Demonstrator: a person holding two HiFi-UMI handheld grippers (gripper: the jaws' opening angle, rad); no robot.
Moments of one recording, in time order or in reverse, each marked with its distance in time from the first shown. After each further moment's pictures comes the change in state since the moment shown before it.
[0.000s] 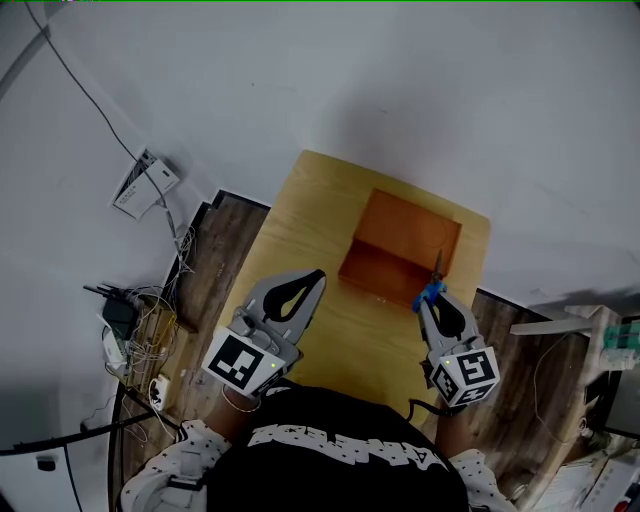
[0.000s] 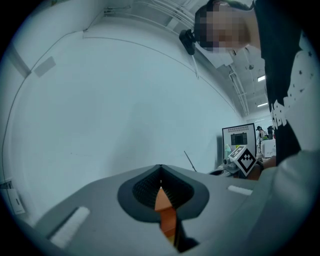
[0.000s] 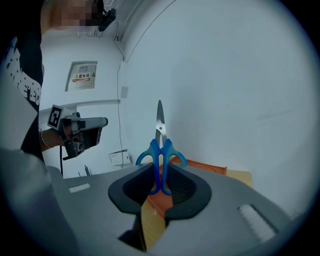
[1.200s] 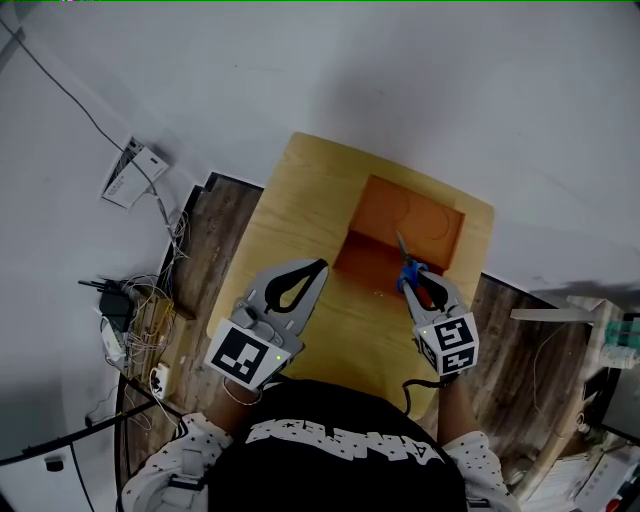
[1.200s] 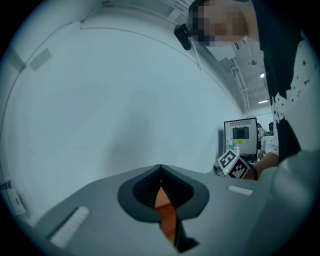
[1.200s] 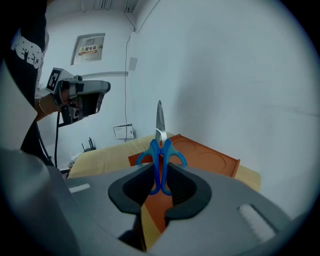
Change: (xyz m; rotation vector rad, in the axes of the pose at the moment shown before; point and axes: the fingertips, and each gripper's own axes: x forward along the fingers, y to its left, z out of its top) left arm 0.026 -0.002 -0.018 -0.007 0.111 -0.026; right arm 0.055 -0.015 -0.053 -0.183 0.262 0.059
